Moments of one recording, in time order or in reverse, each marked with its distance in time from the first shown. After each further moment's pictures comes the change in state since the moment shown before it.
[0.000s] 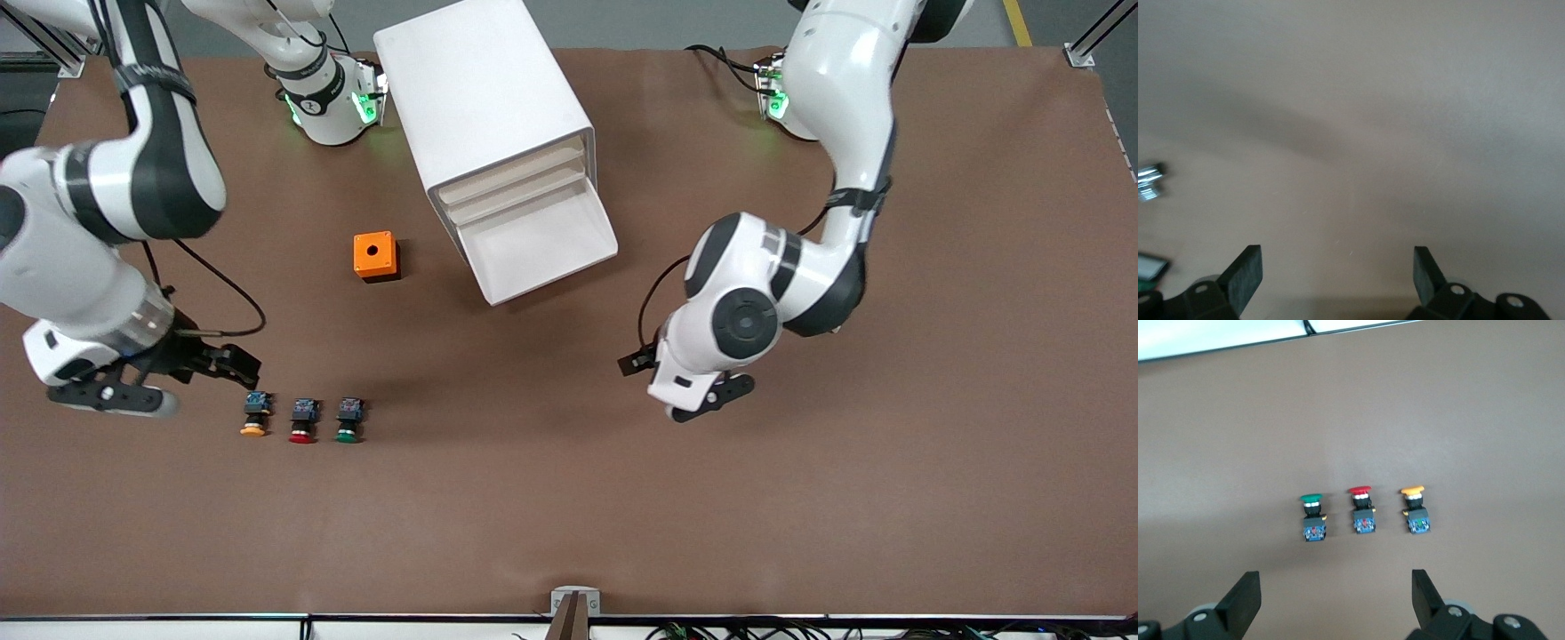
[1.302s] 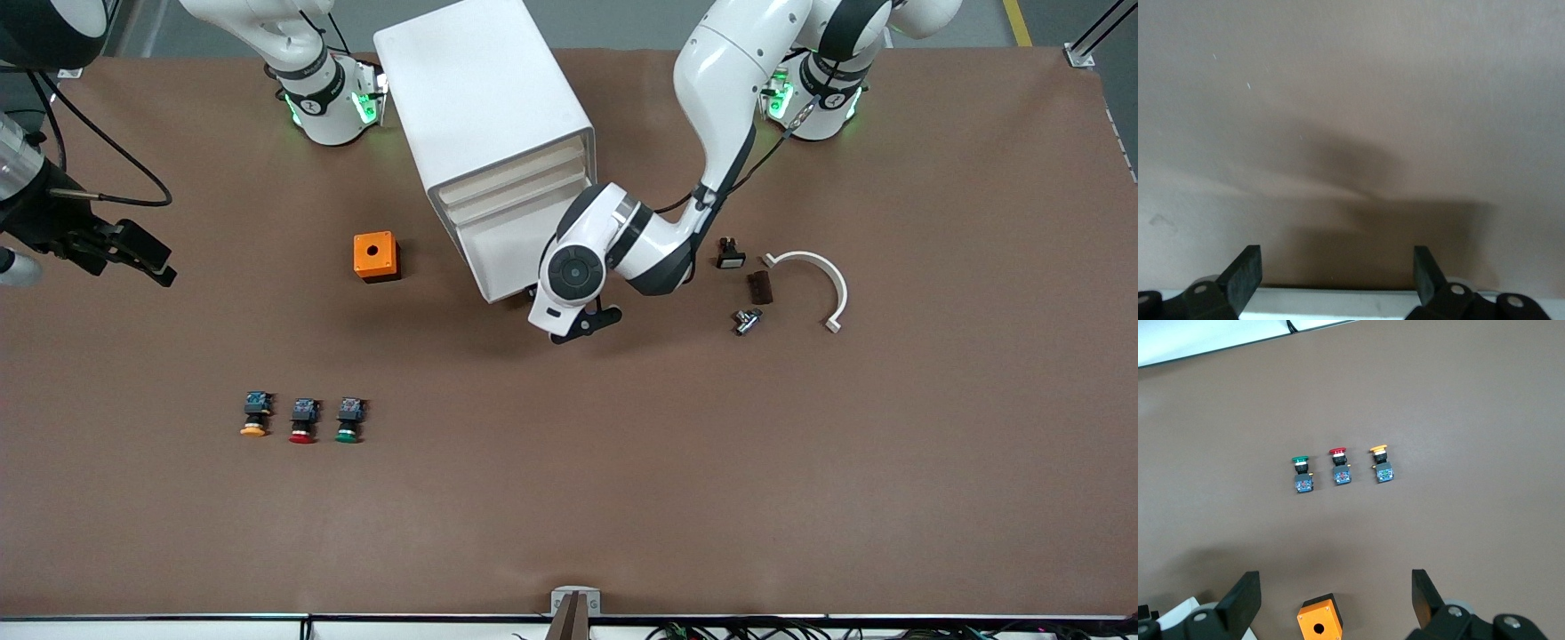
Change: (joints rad) left arm -0.196 0.081 -0.106 -0.055 -0.078 0.028 -0.203; right arm 0.053 -0.273 -0.108 -0.060 0.031 -0.219 -0.027
